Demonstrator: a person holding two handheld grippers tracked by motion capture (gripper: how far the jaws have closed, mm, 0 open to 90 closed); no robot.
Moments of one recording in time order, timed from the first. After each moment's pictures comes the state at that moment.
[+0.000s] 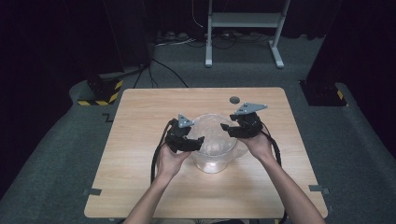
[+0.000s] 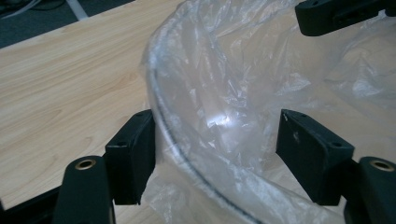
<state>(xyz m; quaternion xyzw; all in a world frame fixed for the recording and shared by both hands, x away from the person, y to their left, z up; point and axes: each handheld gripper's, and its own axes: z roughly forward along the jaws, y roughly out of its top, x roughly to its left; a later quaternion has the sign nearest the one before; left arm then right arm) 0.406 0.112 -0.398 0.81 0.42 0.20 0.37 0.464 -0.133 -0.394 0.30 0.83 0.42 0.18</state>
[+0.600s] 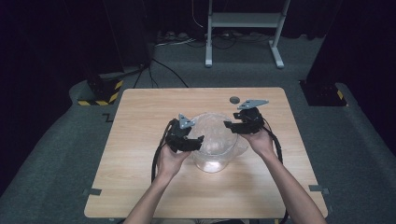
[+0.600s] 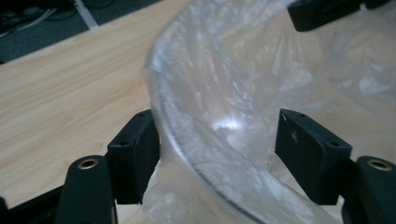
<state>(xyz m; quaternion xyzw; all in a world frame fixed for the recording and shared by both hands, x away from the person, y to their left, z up) 0.407 0.114 -0.395 0.80 0.42 0.21 0.37 0.482 -0.143 -0.400 0.34 0.83 0.41 0.17</state>
